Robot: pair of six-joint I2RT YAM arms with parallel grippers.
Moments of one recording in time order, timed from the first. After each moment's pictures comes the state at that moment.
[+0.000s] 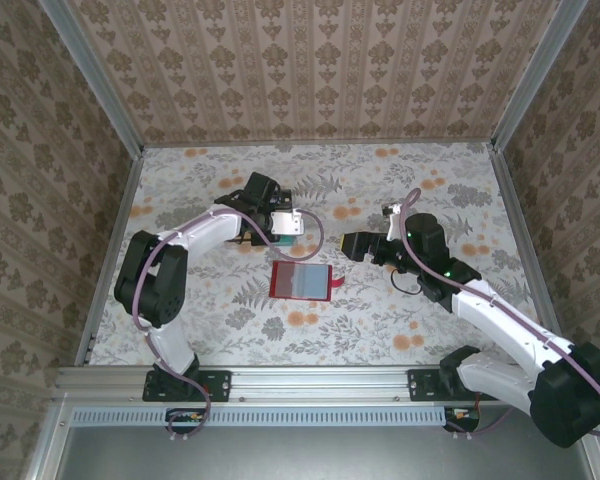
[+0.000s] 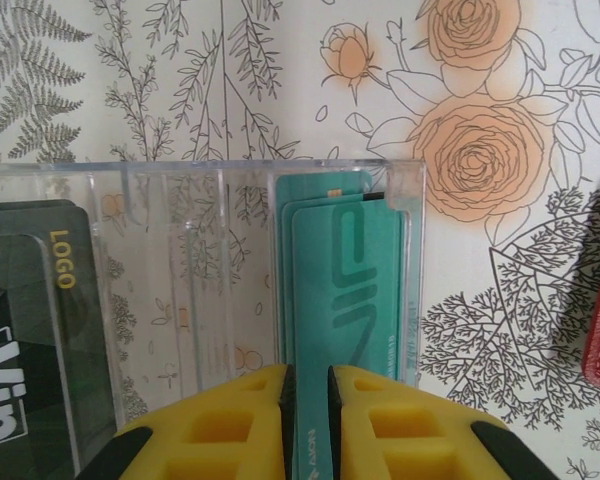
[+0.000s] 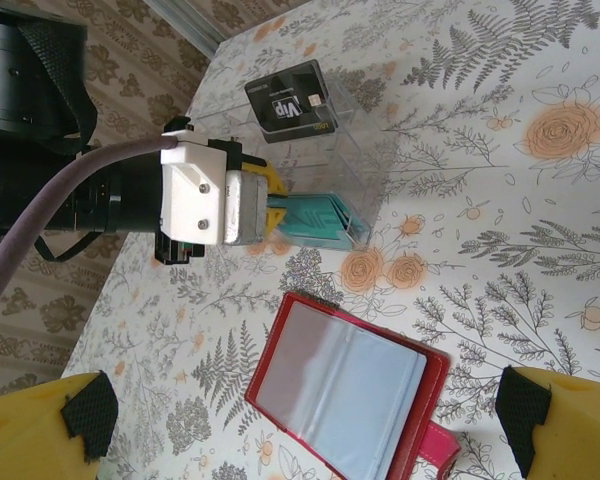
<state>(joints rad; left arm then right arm) -0.53 1.79 1.24 -0.50 0.06 1.11 0.43 1.05 0.64 -0.04 -0.32 0.58</state>
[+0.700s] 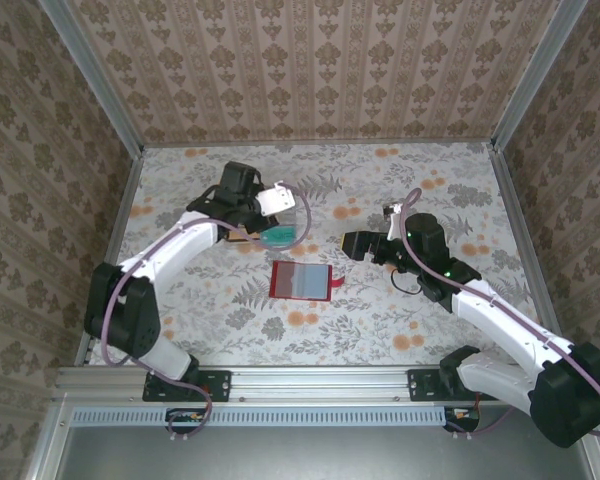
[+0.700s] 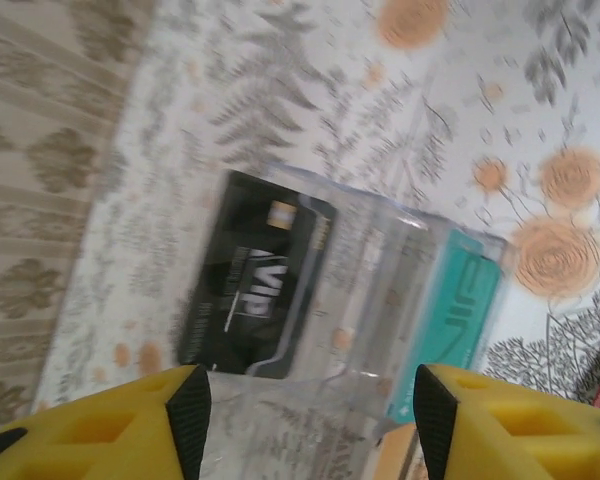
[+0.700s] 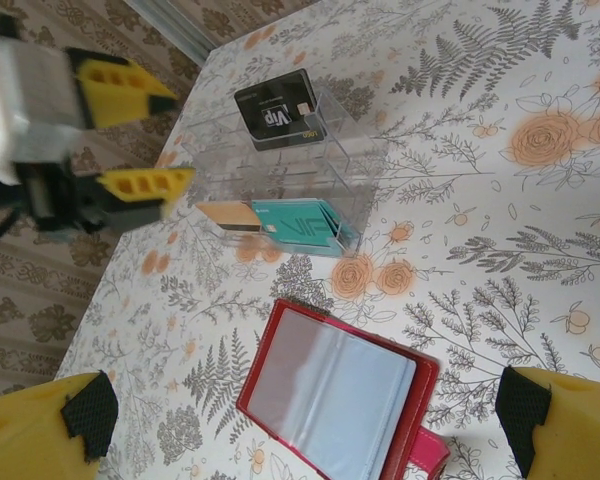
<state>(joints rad) -0.49 1.52 1.17 -0.38 0.10 0.83 0.43 1.05 0.64 -0.04 -0.29 0.58</state>
